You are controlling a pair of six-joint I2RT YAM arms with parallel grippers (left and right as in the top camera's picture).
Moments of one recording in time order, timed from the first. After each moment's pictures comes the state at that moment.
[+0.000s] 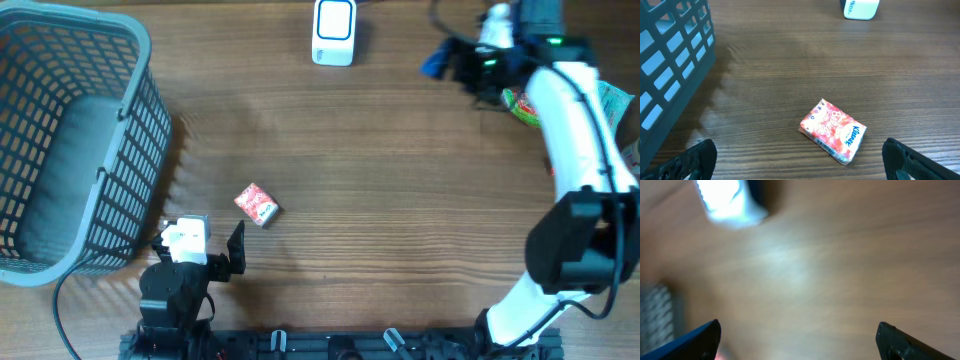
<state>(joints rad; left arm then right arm) -0.09 0.01 0.16 -0.59 0.05 -0.07 0.03 1.89 1.68 -0.94 -0.47 0.33</state>
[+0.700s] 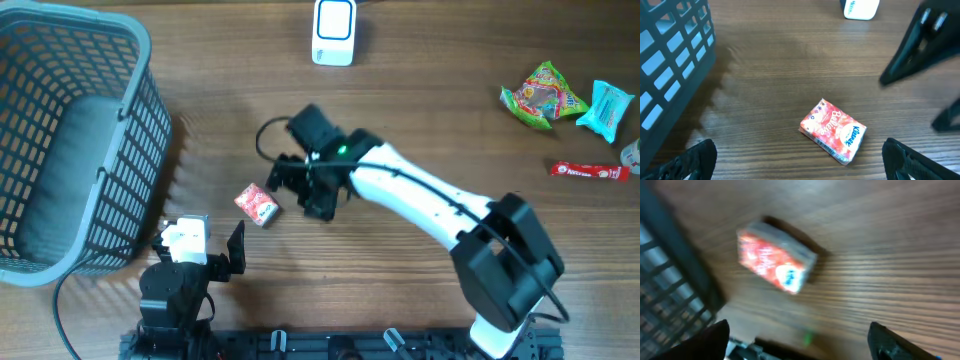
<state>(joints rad) -0.09 0.01 0.16 -0.59 0.05 -0.07 0.76 1.89 1.34 -0.65 -0.43 1.20</state>
